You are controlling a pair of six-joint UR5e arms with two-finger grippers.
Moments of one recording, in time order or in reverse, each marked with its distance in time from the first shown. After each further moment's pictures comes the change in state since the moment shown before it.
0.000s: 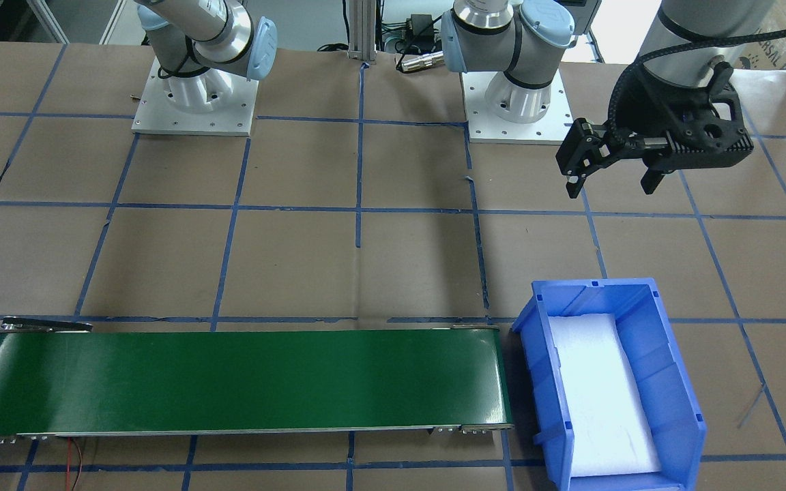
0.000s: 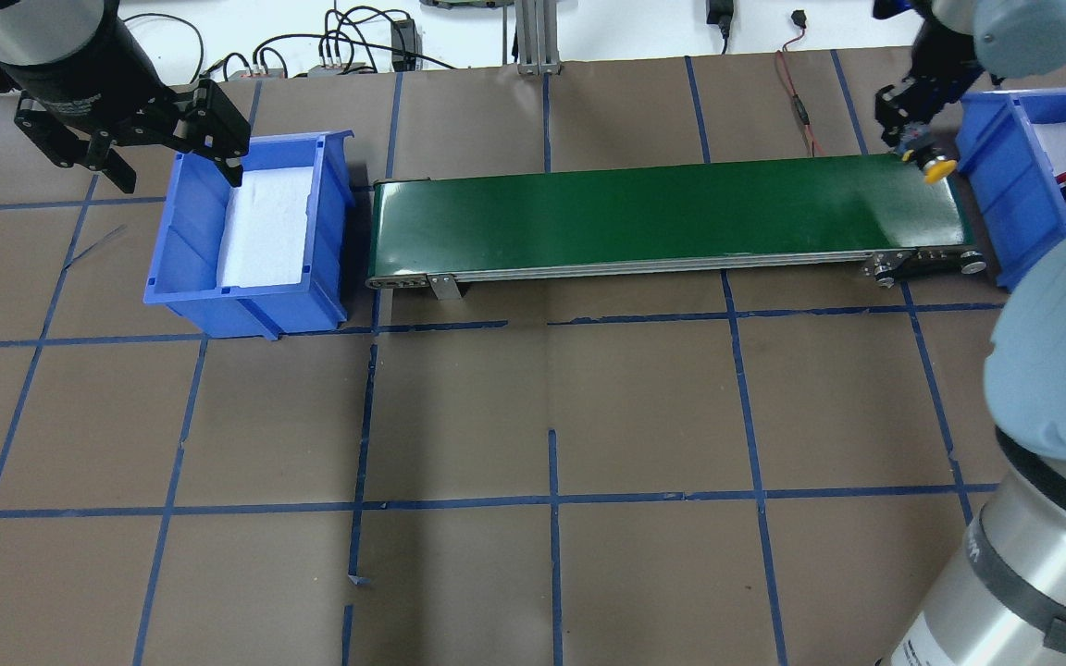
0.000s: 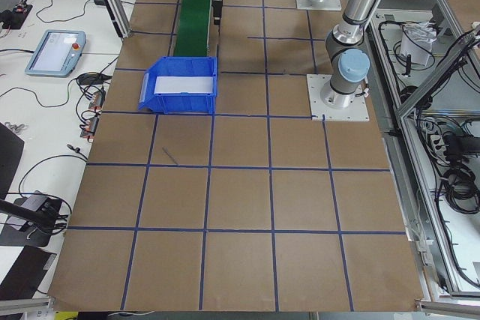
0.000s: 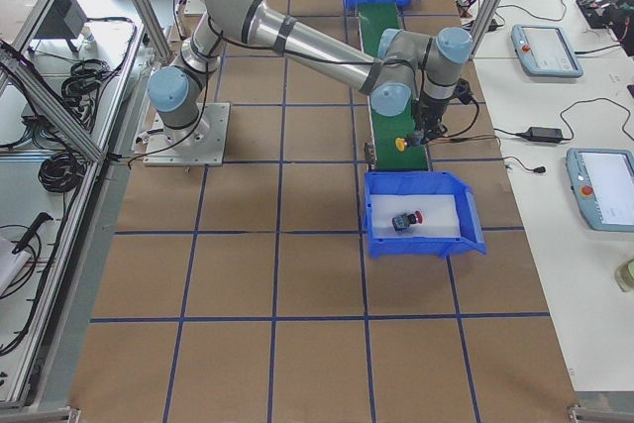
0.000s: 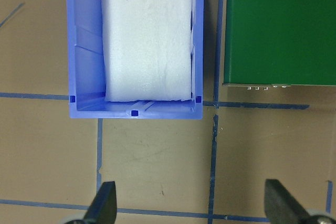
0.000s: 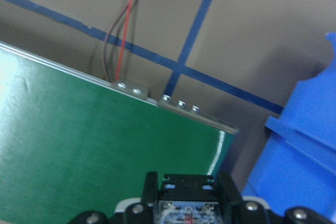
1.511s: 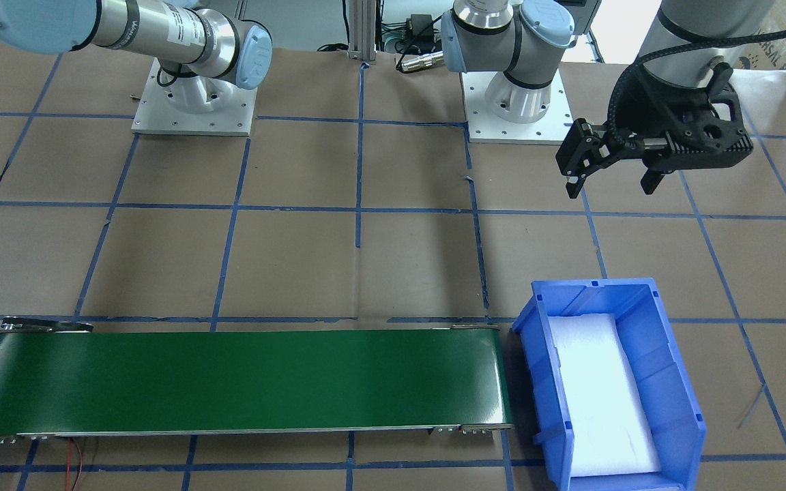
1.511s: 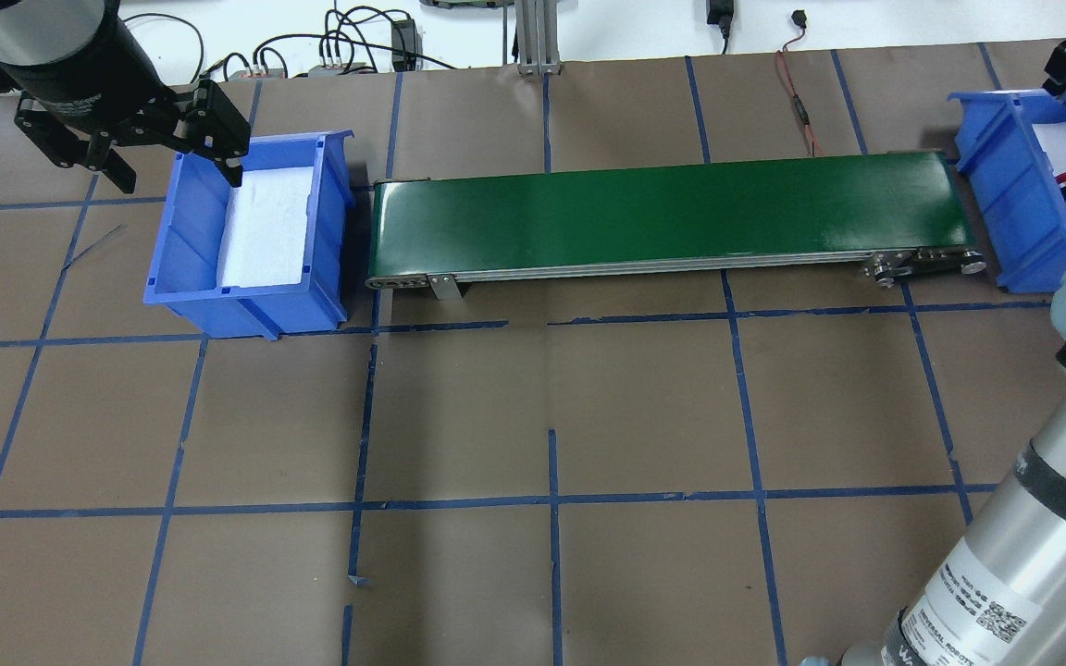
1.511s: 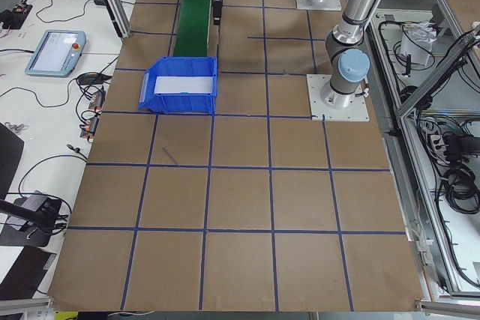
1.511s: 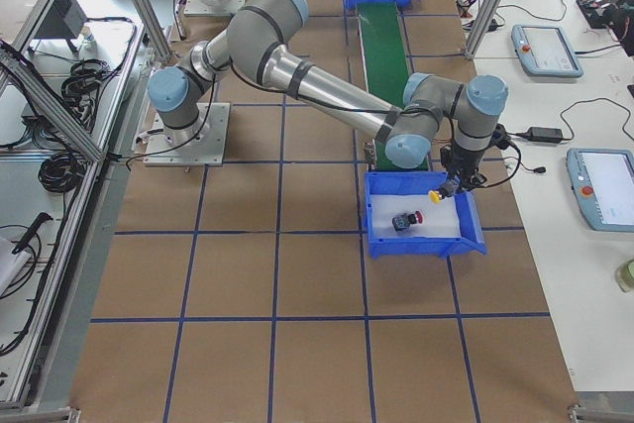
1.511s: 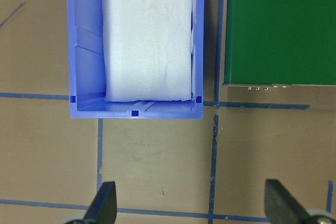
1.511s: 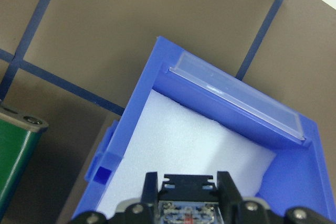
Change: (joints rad) left arm 0.000 -0.001 0.000 0.000 0.000 0.000; right arm -0.121 0.215 -0.333 0.012 0.015 -0.201
